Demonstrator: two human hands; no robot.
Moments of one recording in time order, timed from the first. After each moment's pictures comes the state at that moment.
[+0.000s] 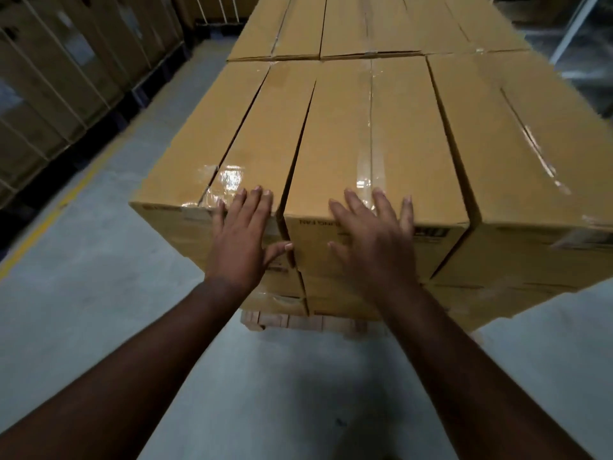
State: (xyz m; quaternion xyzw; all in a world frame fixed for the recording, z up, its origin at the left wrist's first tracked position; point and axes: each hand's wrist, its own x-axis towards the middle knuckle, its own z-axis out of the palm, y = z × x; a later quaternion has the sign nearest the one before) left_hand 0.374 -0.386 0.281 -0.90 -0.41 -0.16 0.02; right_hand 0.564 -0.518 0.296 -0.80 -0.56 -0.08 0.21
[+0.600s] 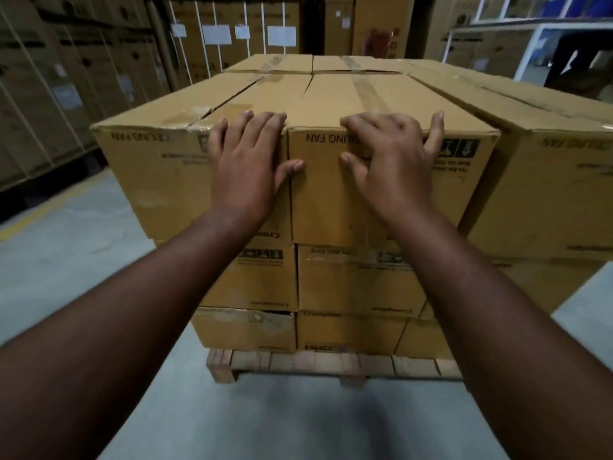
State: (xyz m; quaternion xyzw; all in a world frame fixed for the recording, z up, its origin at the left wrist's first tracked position) left_hand 0.396 -0.350 0.222 -0.84 -0.33 -0.41 0.11; right_hand 0.564 -0.482 0.235 -0.74 -0.50 -0.30 0.33
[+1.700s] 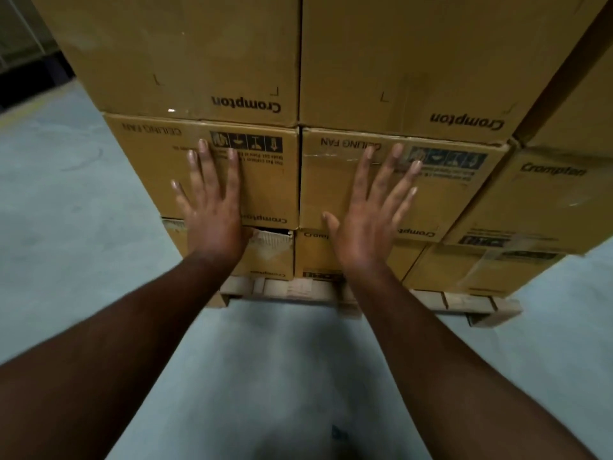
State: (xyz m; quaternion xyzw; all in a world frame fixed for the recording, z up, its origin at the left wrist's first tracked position) left_hand 0.337 -0.352 -0.039 -0.84 -0.48 -0.24 0.04; right_hand 0.530 -0.470 -0.042 -0.86 -0.39 -0.24 0.24
